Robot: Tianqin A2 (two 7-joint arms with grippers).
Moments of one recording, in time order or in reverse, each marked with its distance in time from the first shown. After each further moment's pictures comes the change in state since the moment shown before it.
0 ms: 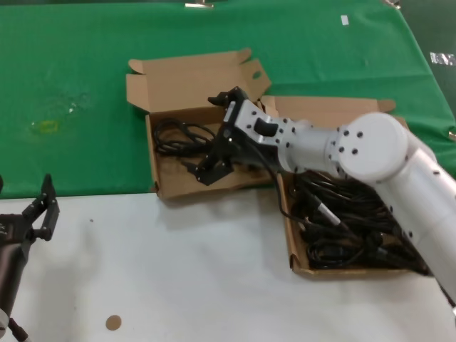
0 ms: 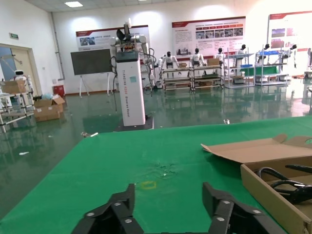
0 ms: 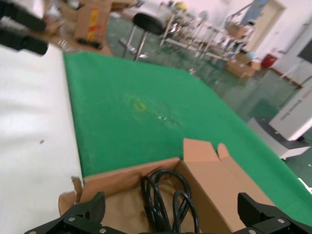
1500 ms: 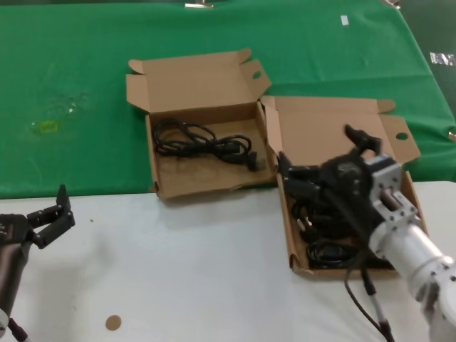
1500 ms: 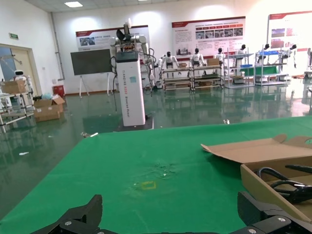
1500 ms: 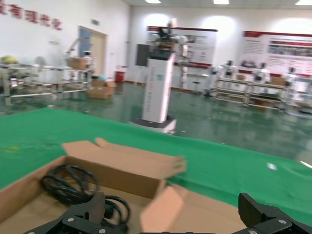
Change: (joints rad) left arm 0.000 0.000 0.000 0.000 0.000 0.000 0.000; right arm -0.689 0.061 0.363 0.486 0.437 0.513 -0.094
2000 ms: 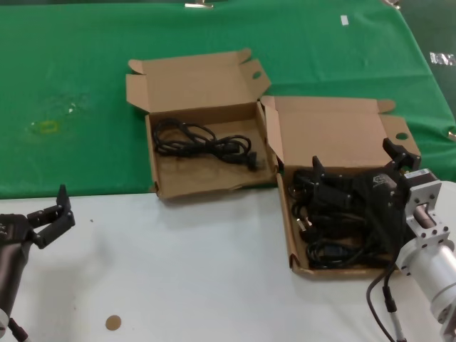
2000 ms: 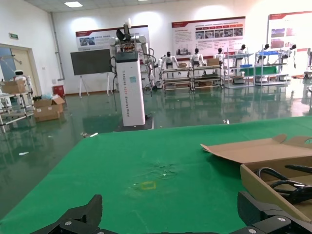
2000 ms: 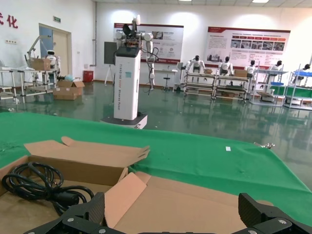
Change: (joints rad) left arm 0.000 0.000 0.000 0.000 0.000 0.000 0.000; right arm -0.134 0.012 0.071 0.094 0.085 0.100 -0.018
